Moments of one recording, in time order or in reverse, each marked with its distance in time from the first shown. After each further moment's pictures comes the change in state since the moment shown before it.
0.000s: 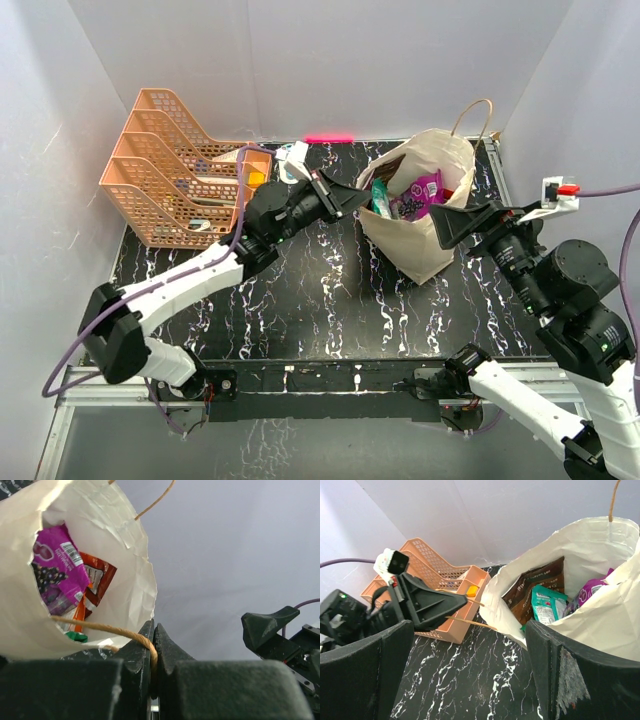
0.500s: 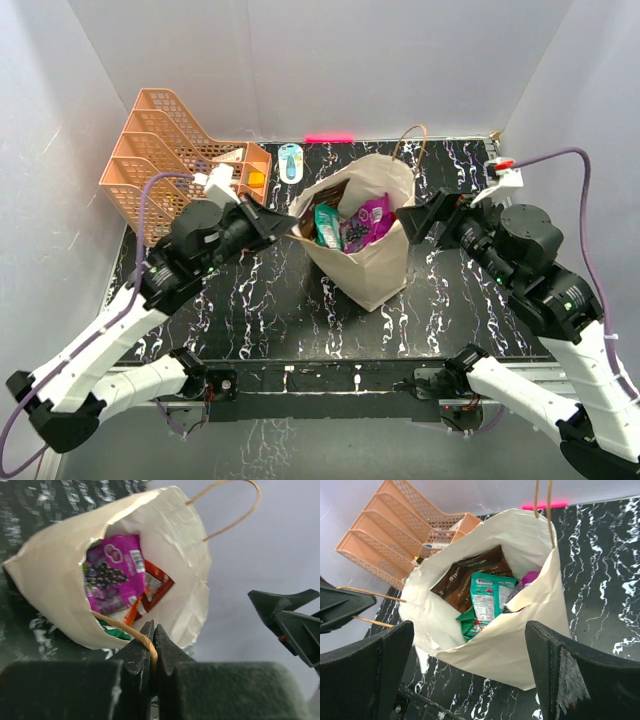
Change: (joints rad) left arm 0.081 -0.467 -0.034 -0.732 -0.157 0.071; right arm 0.000 0.155 0.024 -0.090 -0.090 0.017
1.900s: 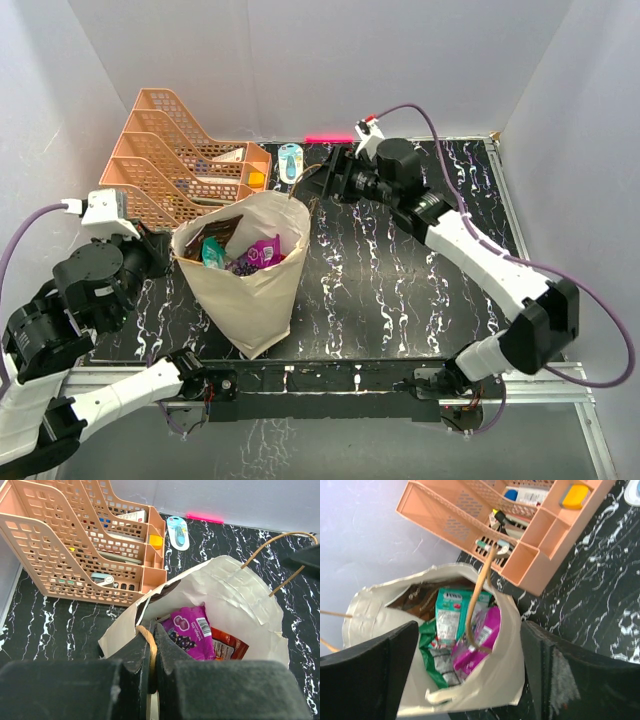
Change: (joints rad) left arm -0.085 -0.256 0.389 -0.790 -0.719 0.531; right arm 0.000 0.629 0.019 0.544 -0.498 0.236
